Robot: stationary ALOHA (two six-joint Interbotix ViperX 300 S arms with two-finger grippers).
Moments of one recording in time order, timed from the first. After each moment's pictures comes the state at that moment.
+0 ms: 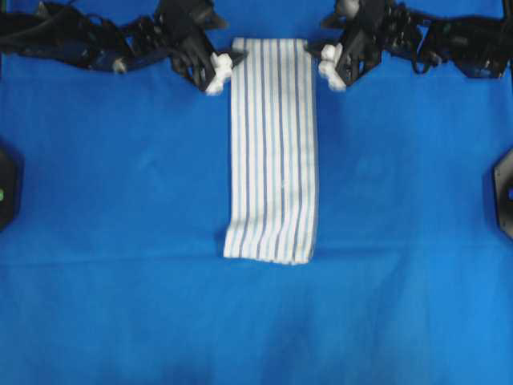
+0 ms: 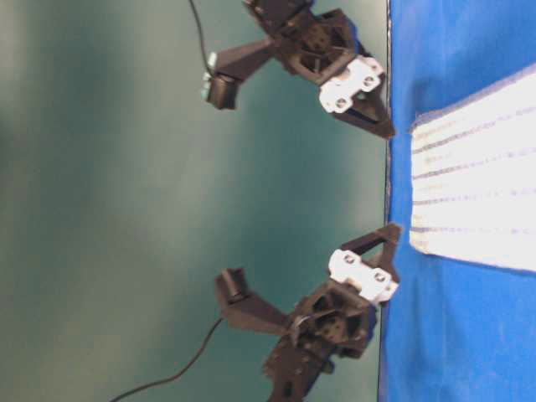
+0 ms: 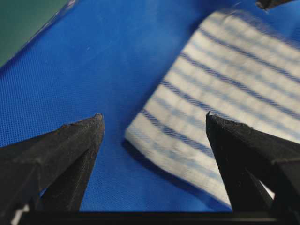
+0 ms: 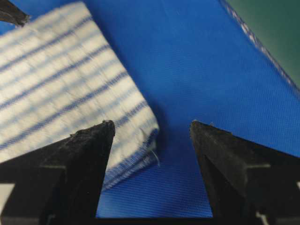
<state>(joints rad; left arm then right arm) 0.53 0.31 0.61 -0.03 -0.35 -0.02 -0.63 0.16 0.73 -0.20 -0.26 0.17</state>
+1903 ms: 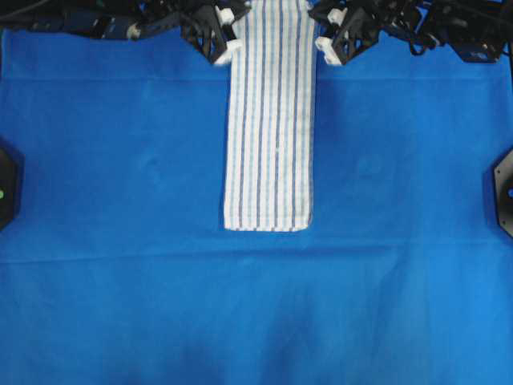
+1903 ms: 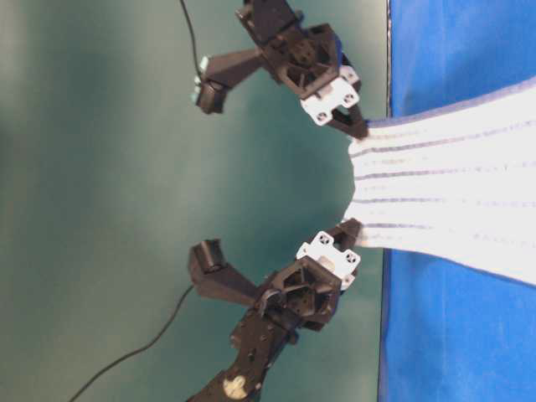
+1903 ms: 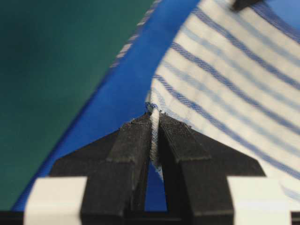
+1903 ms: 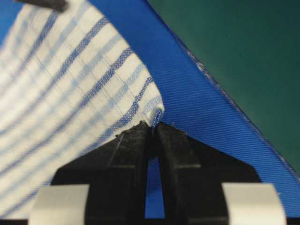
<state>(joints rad) 0.56 0.28 0.49 -0.03 -0.21 0.19 -0.66 0.13 0.69 -0.19 -0.27 0.18</state>
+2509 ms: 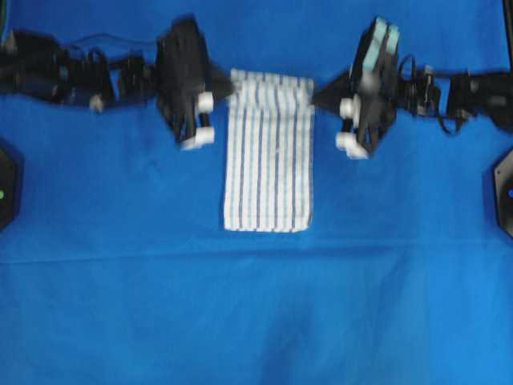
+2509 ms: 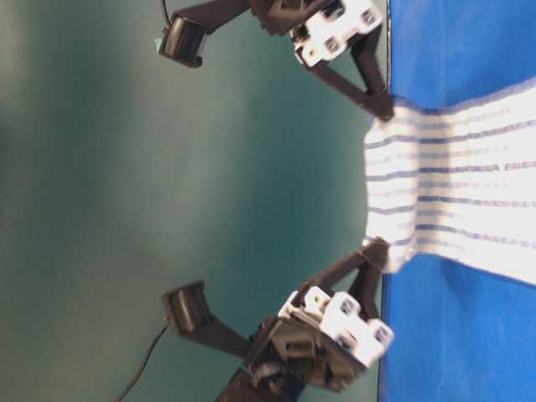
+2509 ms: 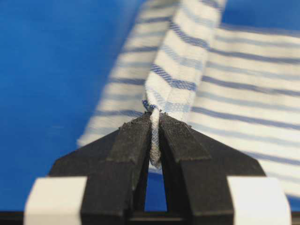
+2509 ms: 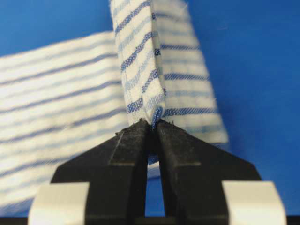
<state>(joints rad) 0.29 0.08 0.74 -0.03 -0.22 0.24 -0.34 -0.07 0.92 -0.19 -0.28 0.18</state>
